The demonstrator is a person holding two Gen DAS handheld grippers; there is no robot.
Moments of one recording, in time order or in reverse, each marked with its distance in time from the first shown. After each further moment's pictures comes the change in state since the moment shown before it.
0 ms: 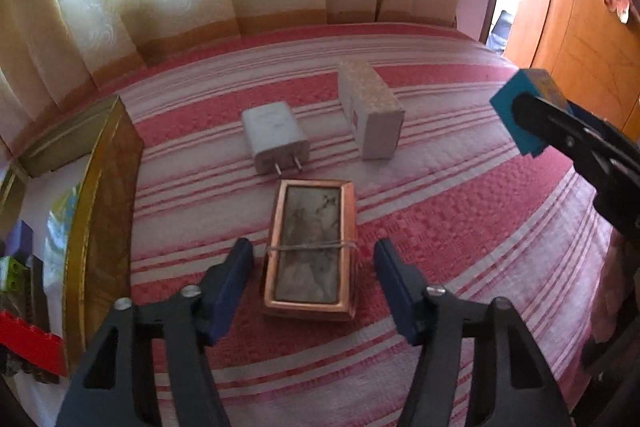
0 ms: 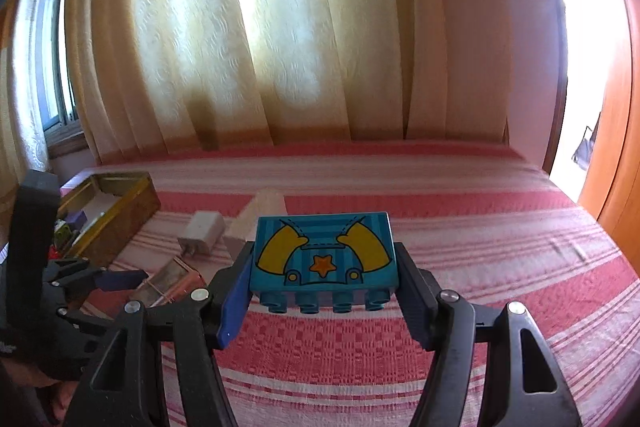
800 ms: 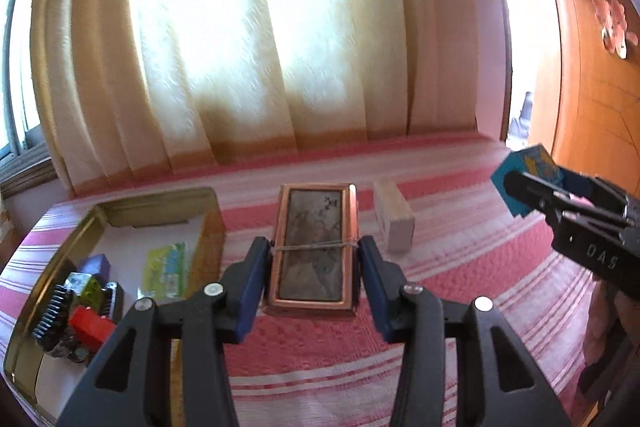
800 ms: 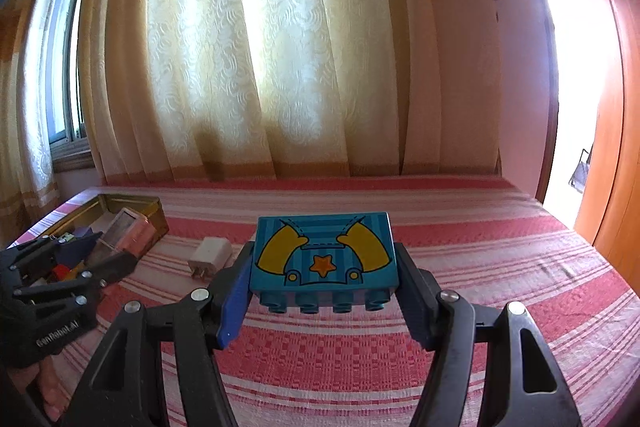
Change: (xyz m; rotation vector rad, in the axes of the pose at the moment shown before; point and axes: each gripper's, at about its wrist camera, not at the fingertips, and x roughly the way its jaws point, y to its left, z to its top) left arm -0.086 0.012 -0.023 -0.074 -0.442 0.154; right arm -0.034 0.006 -0.005 -0.019 -0.173 -0.011
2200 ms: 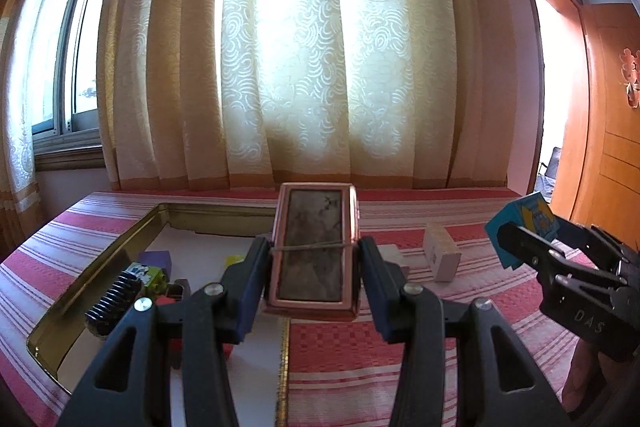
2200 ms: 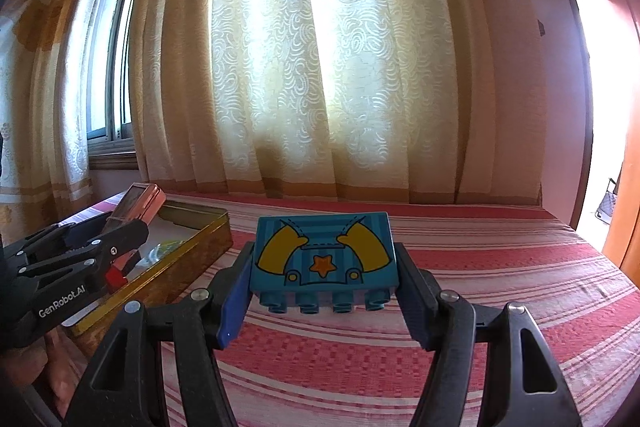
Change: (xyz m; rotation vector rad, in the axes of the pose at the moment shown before) left arm -0.037 0.057 -0.011 -0.133 -0.135 0.092; right arm -0.009 0.073 -0.004 -0.064 -0.072 0.120
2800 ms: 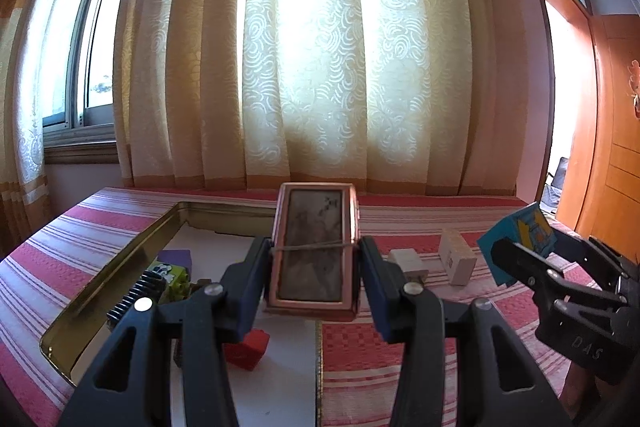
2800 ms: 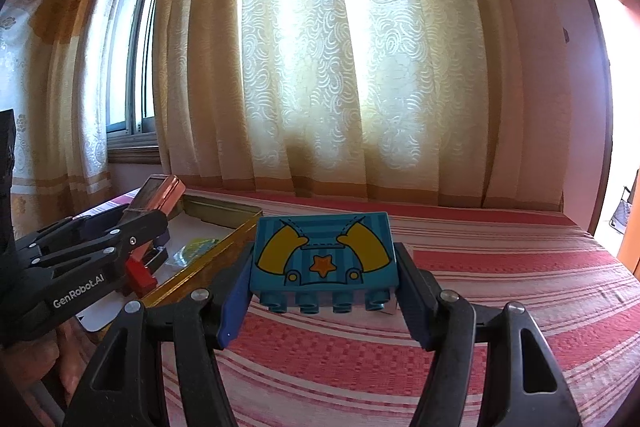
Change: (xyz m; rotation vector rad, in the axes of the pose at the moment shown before) left arm -0.005 0.021 0.000 -0.033 -0.013 0.024; right arm 0.004 0.030 0.001 -0.027 0.006 0.065
